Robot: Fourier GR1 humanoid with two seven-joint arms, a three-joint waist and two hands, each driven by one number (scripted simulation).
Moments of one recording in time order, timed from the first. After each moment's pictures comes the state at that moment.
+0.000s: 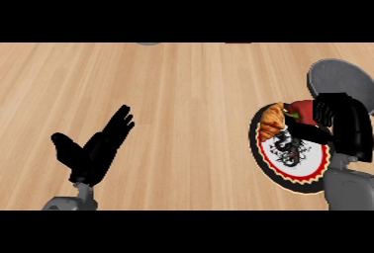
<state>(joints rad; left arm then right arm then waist) -0.05 0.10 -0.12 -1.56 0.23 -0.05 0.22 -0.24 -0.07 -0.21 -1.67 0.89 -0.06 0.23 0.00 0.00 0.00</state>
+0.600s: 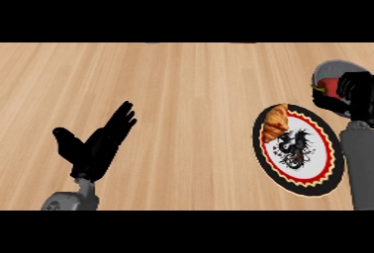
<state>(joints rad) -0.08 0.10 -0.11 -1.56 0.22 -0.06 0.25 -0.52 -0.29 -0.41 -1.00 0.90 -0.41 -0.05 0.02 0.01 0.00</state>
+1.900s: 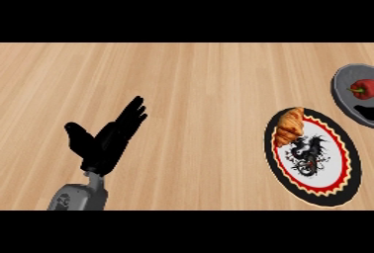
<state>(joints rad) -0.13 0.07 -0.14 -1.55 0.20 -0.08 0.25 -0.75 -0.64 -0.64 -0.21 0.79 -0.53 -0.30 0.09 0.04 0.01</state>
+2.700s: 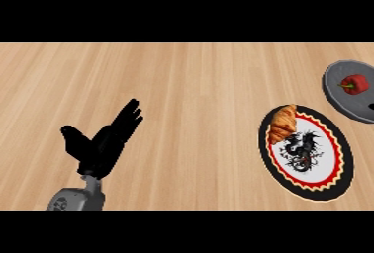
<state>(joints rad) -0.11 0.07 -0.13 -1.55 0.20 -0.07 0.24 -0.72 -0.71 -0.92 -0.17 0.47 -0.11 -0.56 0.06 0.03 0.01</state>
